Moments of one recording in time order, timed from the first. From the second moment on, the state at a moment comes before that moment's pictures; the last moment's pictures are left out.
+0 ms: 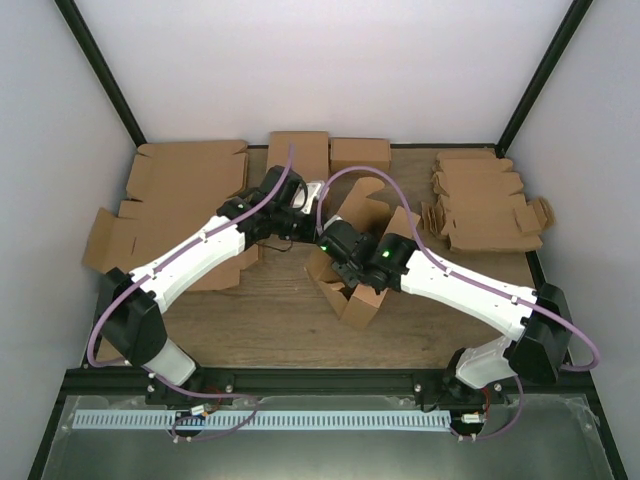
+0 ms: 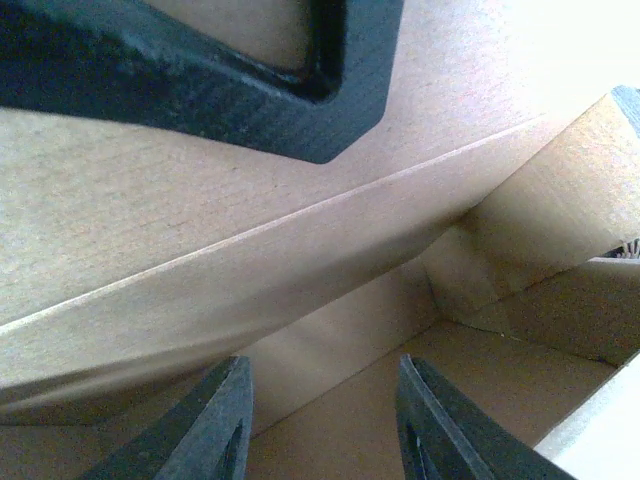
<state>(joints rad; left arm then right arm) -0.66 1.57 1.34 -0.56 0.45 -0.47 1.00 1.41 1.25 -0.90 0.50 0.09</state>
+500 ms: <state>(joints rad) -0.67 1.57 1.34 -0.57 0.46 -0.47 0.96 1.28 1.31 -0.91 0.34 0.15</state>
